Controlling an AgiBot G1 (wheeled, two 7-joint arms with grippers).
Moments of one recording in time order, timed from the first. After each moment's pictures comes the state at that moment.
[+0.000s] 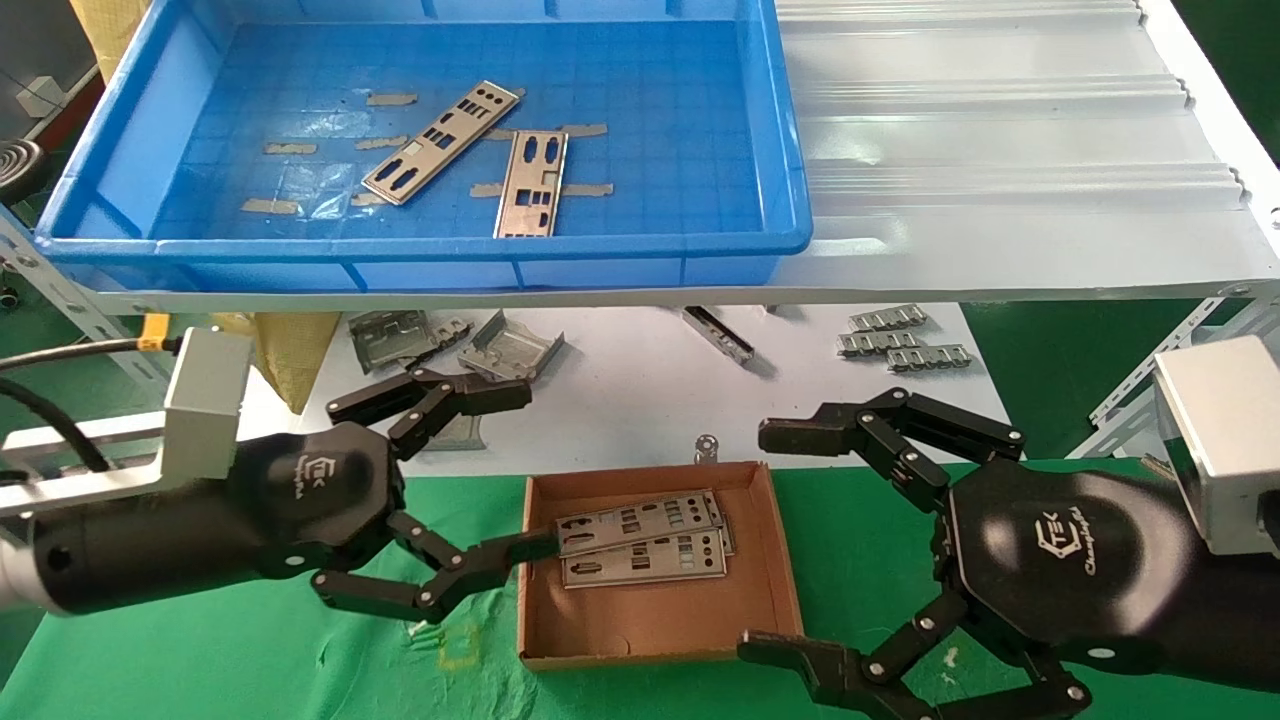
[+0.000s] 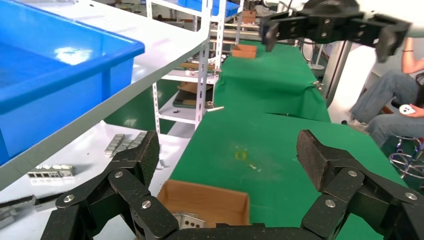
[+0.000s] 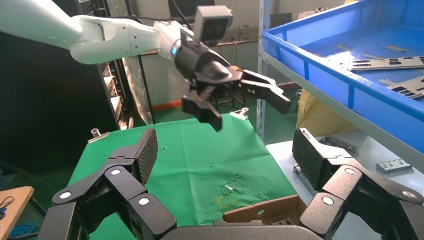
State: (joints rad) left arm -1.19 0.82 0.42 -0.91 0.79 1.51 0.04; right arm 1.10 -0.57 -0.38 1.26 -0.66 -1.46 0.13
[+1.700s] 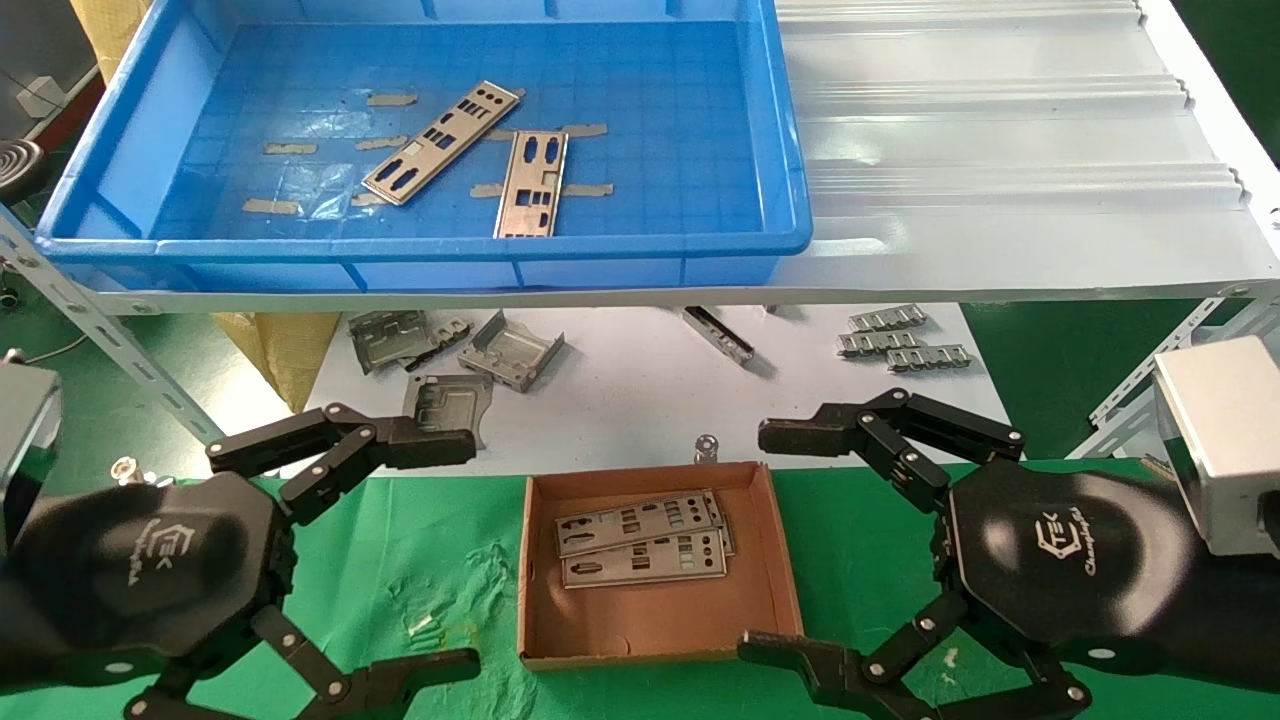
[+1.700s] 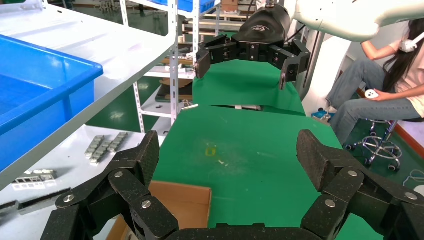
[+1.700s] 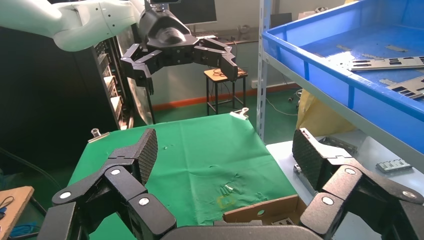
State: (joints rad) left arm -1.07 0.61 0.28 -1.28 0.73 1.50 -0.19; right arm 1.10 -0.57 -0.38 1.26 -0.66 -1.46 0.13
